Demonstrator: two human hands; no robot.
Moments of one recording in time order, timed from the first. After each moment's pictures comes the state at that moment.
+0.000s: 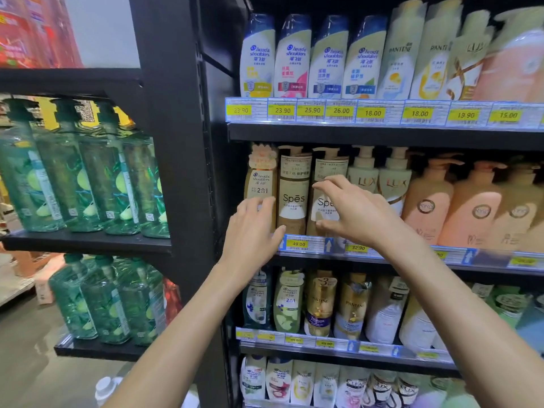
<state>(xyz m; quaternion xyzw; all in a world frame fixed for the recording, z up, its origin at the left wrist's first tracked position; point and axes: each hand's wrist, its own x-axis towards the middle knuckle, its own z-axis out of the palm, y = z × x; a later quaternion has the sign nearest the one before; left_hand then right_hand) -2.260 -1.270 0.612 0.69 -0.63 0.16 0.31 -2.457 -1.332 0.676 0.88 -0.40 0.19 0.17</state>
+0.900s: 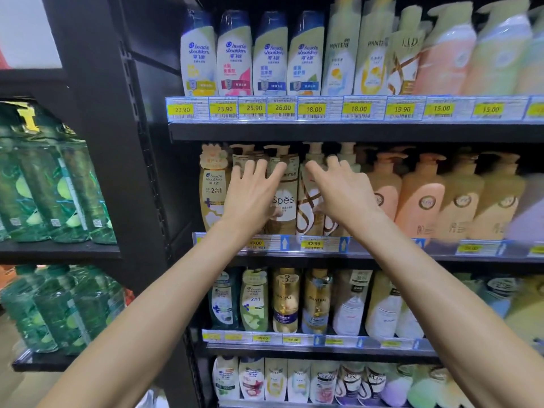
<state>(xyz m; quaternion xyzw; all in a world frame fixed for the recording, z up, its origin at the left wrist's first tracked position) -2.324 -1.333 0.663 0.66 -0.64 0.36 0.16 -2.501 -1.363 0.689 0.81 -0.49 0.19 0.26</state>
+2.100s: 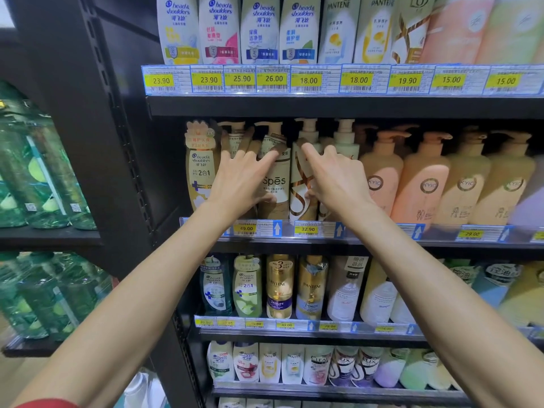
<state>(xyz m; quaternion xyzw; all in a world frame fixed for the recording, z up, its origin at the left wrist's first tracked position) -2.311 -1.353 0.656 0.64 -0.66 0.36 0.14 -2.500 -1.390 0.669 0.80 -0.48 0.24 0.27</state>
